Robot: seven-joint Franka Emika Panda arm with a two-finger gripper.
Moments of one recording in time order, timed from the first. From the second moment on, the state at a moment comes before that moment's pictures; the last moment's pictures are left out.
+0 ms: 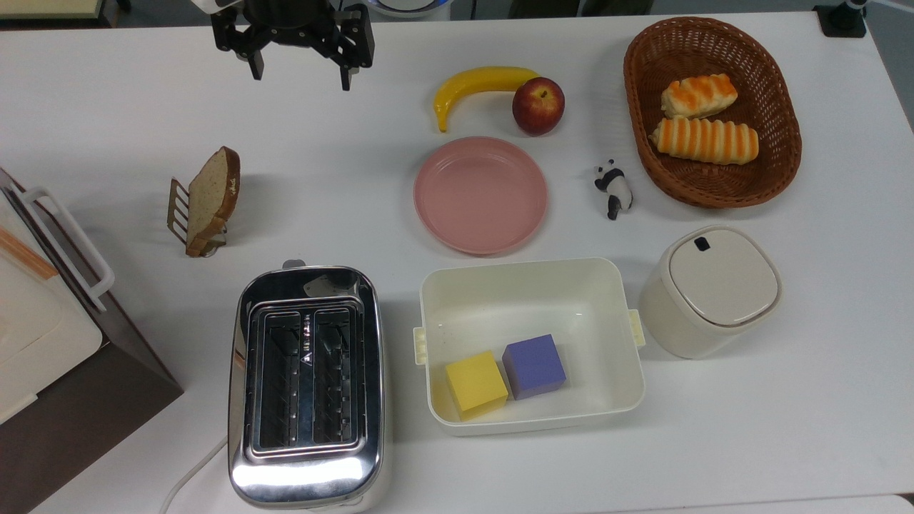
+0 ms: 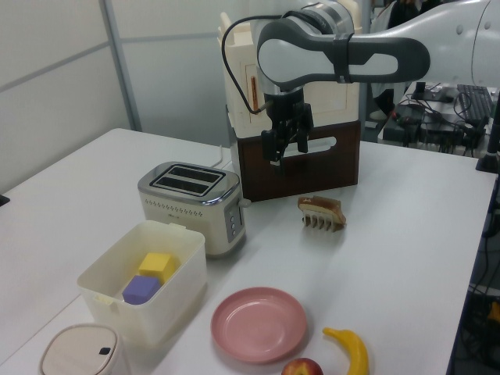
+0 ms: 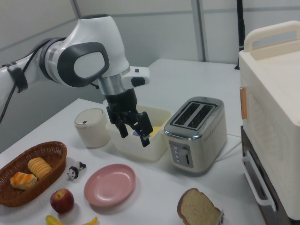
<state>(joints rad) 0.25 0.18 -0.37 -1.45 -0.02 1.60 -0.04</state>
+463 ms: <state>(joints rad) 0.24 0.18 -0.38 -1.45 -0.02 1.60 -0.04</state>
